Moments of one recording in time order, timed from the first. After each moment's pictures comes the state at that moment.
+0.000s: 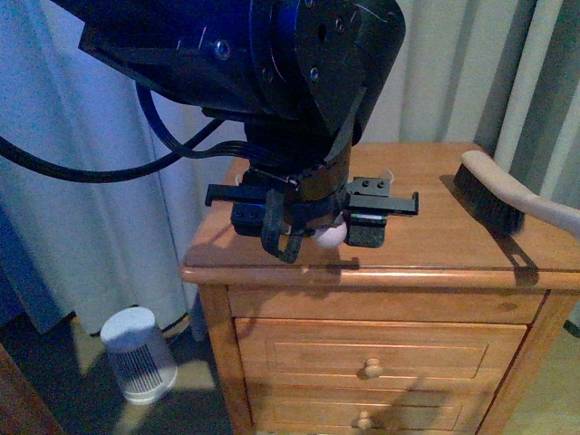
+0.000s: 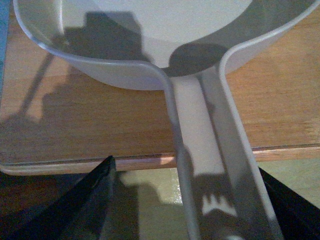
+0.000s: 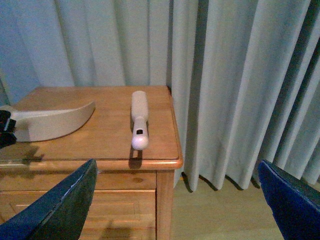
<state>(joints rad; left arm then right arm) -0.61 2.15 1.56 -0.27 -0.28 -0.30 0.00 0.00 0.02 0.00 0.00 0.00</state>
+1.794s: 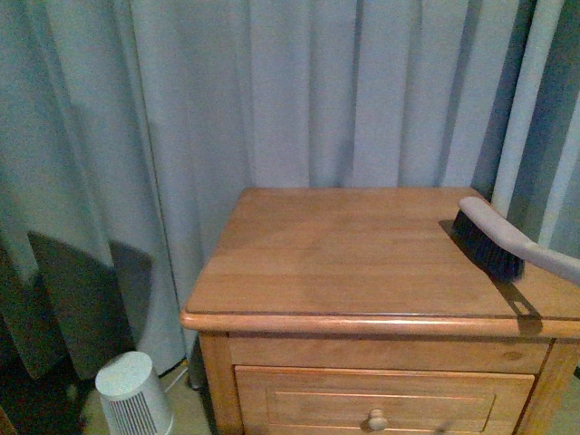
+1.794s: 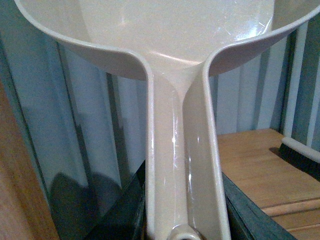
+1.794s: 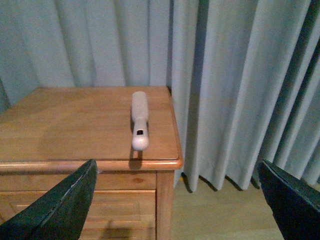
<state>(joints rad) 0.06 0.30 0.24 0.21 0.28 -0.04 0.07 0.03 0.02 0.06 0.21 -0.08</state>
